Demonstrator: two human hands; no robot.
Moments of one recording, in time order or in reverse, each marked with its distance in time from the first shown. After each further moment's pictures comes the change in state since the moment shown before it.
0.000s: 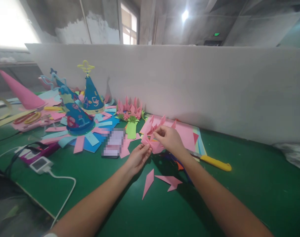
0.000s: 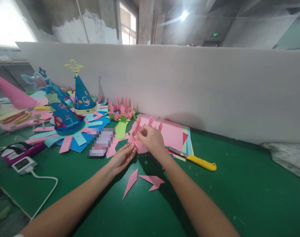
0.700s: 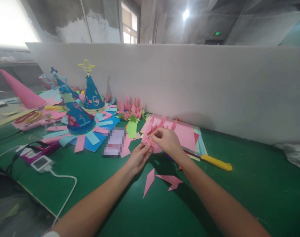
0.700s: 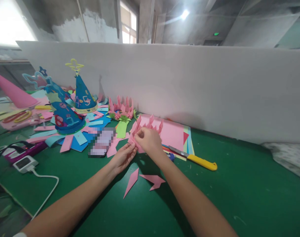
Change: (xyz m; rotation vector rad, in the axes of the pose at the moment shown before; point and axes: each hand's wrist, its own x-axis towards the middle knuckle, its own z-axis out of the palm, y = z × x) left_hand -0.001 0.000 0.004 0.019 0.058 0.004; right_hand -0.006 -0.012 0.006 -0.075 -0.010 0.035
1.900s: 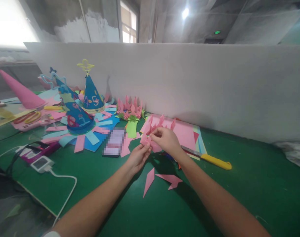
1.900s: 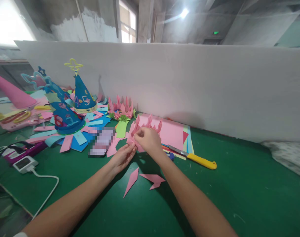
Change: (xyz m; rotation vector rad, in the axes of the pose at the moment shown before) left_hand 0.000 0.001 0.000 -0.017 0.027 -0.011; right_hand 0.003 0.007 0.006 0.054 -0.020 0.021
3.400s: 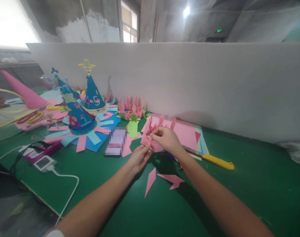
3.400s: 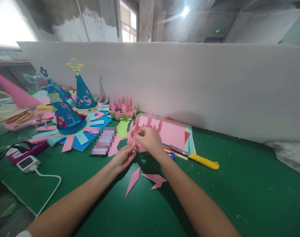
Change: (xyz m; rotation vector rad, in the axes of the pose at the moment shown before) left_hand 0.002 0.000 -0.003 -0.018 -0.024 -0.014; right_hand 0.002 -0.003 0.001 0.104 -0.031 0.015
